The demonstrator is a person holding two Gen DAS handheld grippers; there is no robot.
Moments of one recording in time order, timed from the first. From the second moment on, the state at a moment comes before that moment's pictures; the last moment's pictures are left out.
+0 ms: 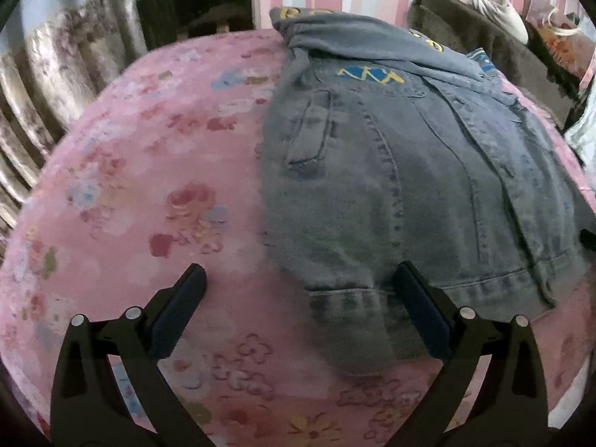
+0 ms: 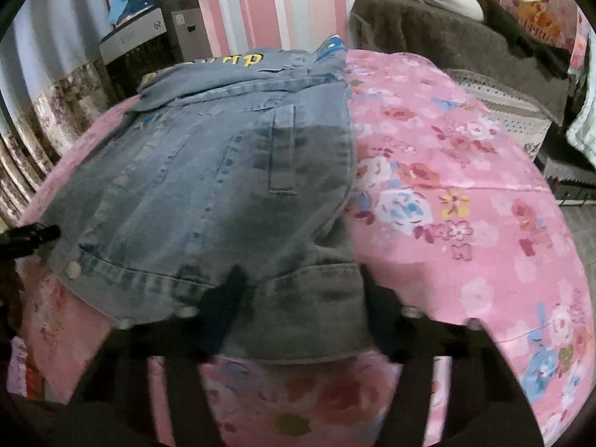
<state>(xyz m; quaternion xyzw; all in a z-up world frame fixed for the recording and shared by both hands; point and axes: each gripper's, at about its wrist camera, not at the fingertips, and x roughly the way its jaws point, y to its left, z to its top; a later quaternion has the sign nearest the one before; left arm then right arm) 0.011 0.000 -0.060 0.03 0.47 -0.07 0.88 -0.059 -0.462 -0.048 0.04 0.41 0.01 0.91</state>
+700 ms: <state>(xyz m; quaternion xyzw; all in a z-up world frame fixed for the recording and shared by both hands) -0.027 -0.023 -0.021 0.03 0.41 -0.12 0.90 -0.085 -0.461 -0.002 0.05 0.33 0.03 0.94</state>
